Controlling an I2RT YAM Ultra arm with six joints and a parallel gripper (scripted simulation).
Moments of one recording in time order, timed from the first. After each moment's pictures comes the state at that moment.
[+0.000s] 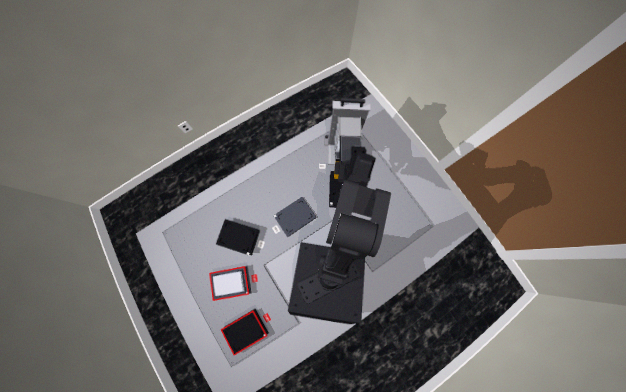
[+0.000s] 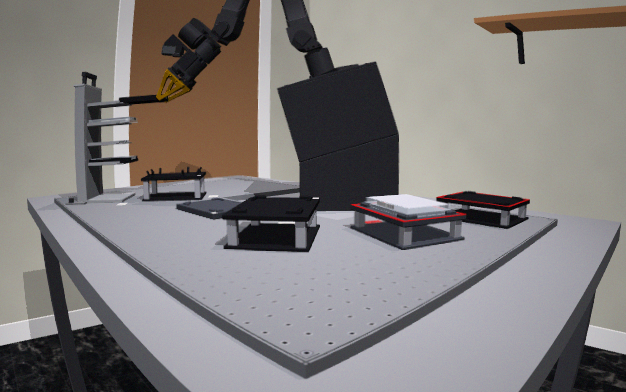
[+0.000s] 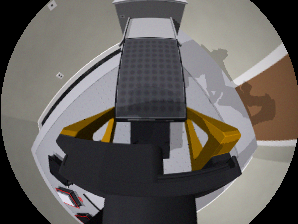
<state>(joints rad) -0.77 1.54 0.58 0.44 -0.21 -0.16</state>
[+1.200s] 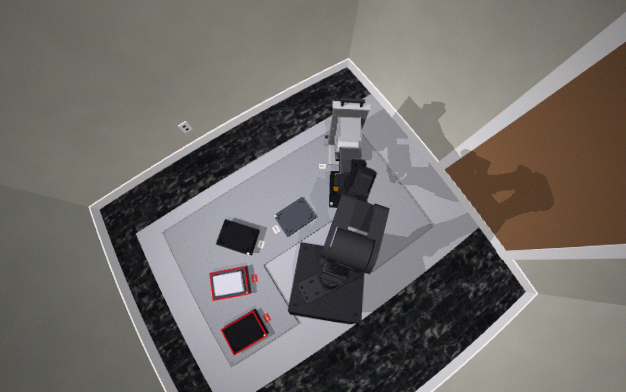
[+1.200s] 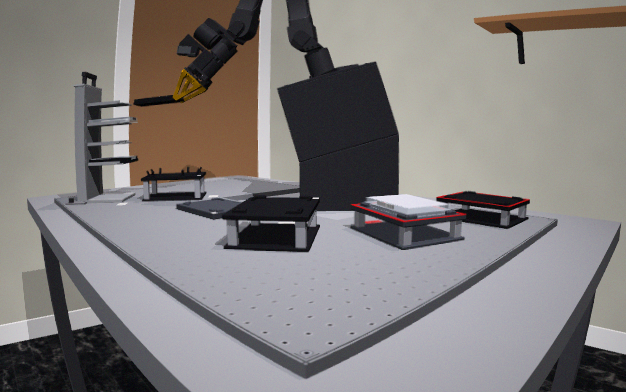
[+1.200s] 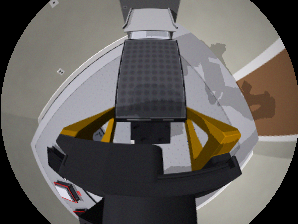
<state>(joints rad) -0.82 1.43 0.42 0.47 -0.25 -0.19</state>
